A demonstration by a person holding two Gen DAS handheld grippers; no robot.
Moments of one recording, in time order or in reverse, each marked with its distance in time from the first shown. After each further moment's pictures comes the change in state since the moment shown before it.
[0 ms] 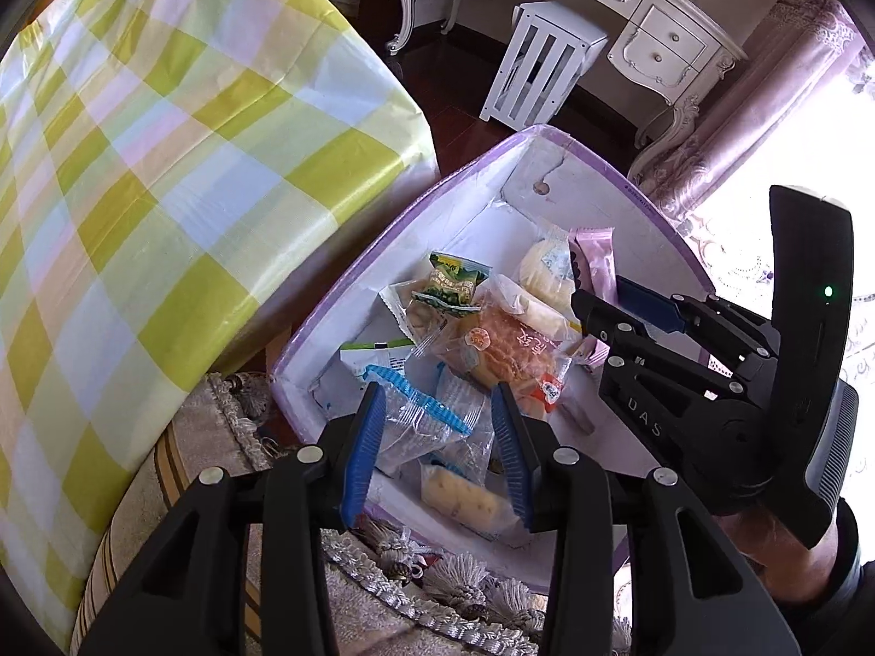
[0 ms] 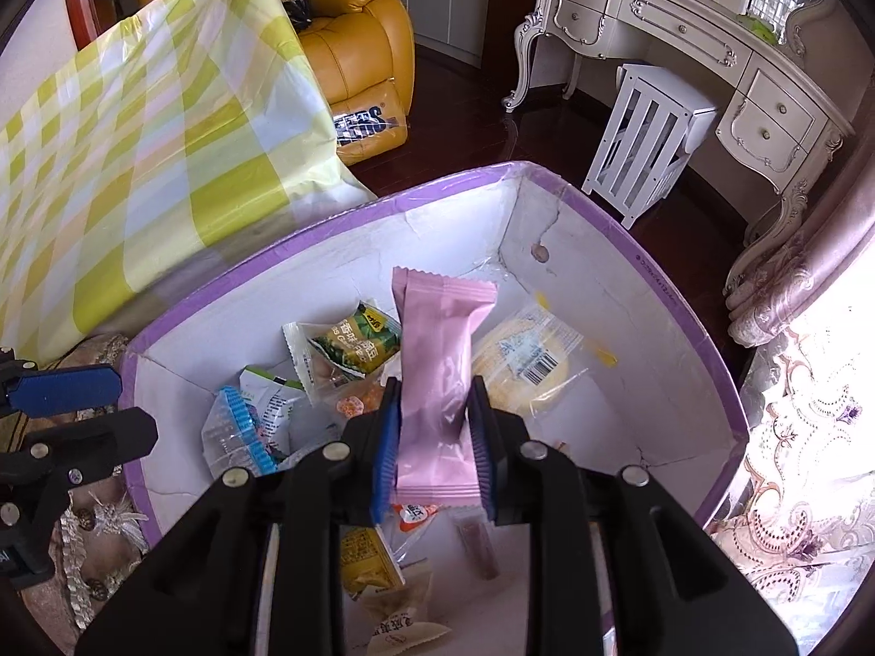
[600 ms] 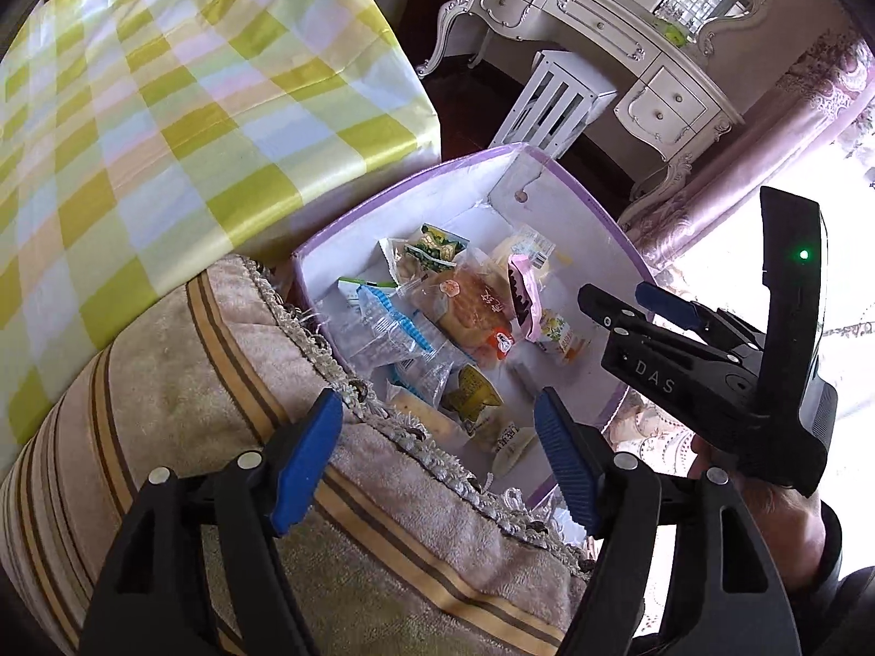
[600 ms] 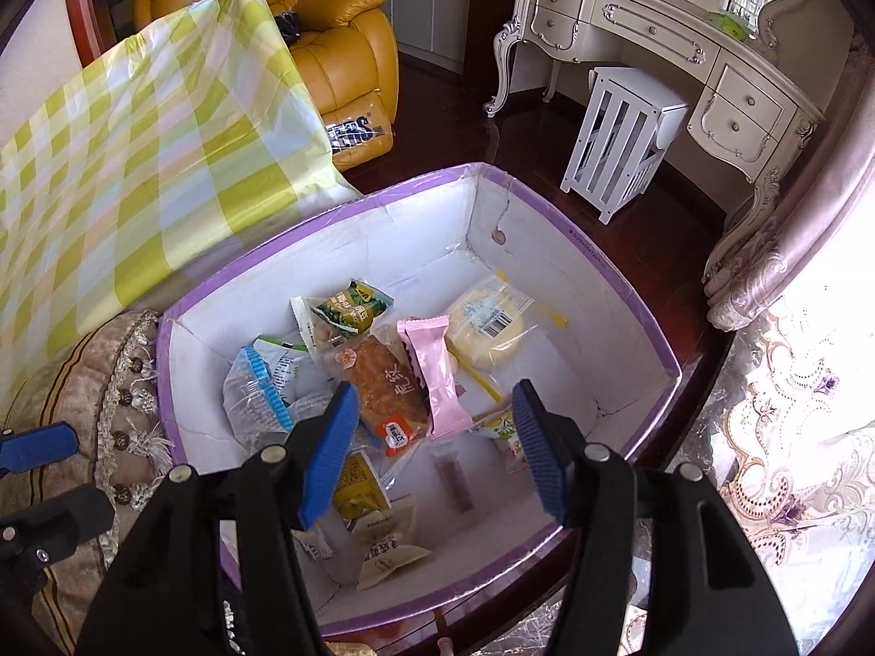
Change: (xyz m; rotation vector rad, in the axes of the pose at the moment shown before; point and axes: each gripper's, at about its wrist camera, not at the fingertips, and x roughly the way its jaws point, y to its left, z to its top) left arm -0.067 -0.010 -0.080 -0.168 -0.112 -0.045; right arm -0.066 -0.009 -0.030 0.013 -0.019 -0.022
